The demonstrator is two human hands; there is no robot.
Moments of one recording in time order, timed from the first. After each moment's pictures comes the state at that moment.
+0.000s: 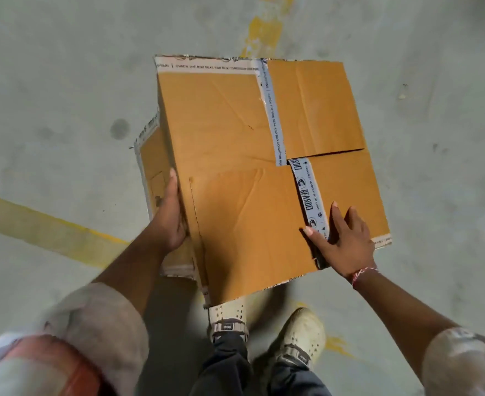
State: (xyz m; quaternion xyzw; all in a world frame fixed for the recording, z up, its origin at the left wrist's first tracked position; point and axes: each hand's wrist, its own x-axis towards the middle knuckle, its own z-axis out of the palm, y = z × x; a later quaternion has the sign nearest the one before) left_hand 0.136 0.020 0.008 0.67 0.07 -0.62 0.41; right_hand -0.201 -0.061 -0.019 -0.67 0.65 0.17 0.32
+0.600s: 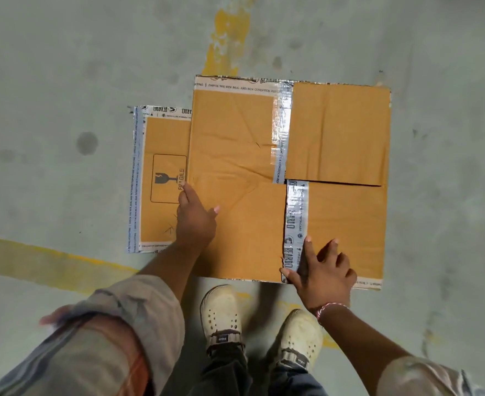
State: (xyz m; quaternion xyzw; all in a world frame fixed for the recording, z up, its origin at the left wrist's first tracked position) left_hand 0.071 -0.028 -0.050 0.86 -0.30 -0.40 0.08; right_hand -0.201 -0.002 -0.031 -0.68 0.64 0.28 0.20
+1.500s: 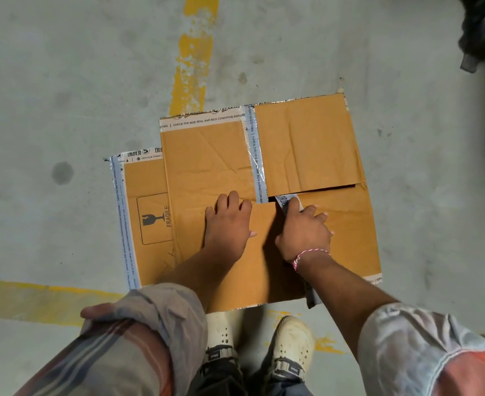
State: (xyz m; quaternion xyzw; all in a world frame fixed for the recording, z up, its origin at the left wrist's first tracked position) left_hand -0.022 -0.074 -0.029 0.70 -0.67 -0.20 -0.12; right_hand -0.168 -0.106 0.000 -0.66 0.67 0.26 0.24
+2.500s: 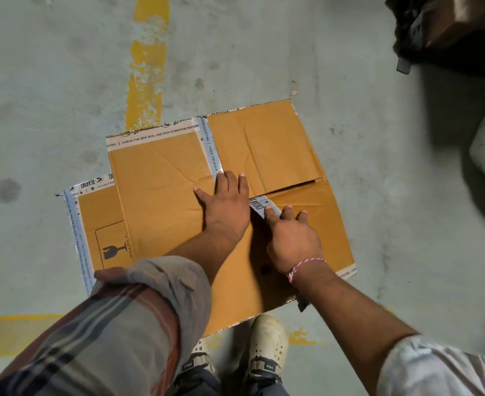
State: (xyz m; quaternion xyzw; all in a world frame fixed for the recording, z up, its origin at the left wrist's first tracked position) left_hand -0.096 -0.126 -0.022 0.69 -0.69 -0.17 -0.15; right_hand -0.220 -0.103 0.050 -0.69 0.62 0.27 0.26
